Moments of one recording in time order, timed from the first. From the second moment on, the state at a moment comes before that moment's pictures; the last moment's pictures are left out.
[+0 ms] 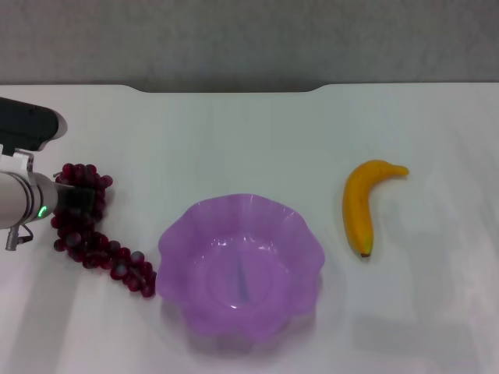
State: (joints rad) left arm -0.74 -2.04 -1.88 -0.48 2.86 -0.35 0.27; right arm 0.49 2.02 -1.83 -0.24 0.73 -1.01 -0.08
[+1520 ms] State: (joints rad) left arm -0.66 -2.04 -1.74 -0.59 2.75 -0.26 0.25; right arm 0.48 2.02 -1.83 -0.24 0.73 -1.01 -0.08
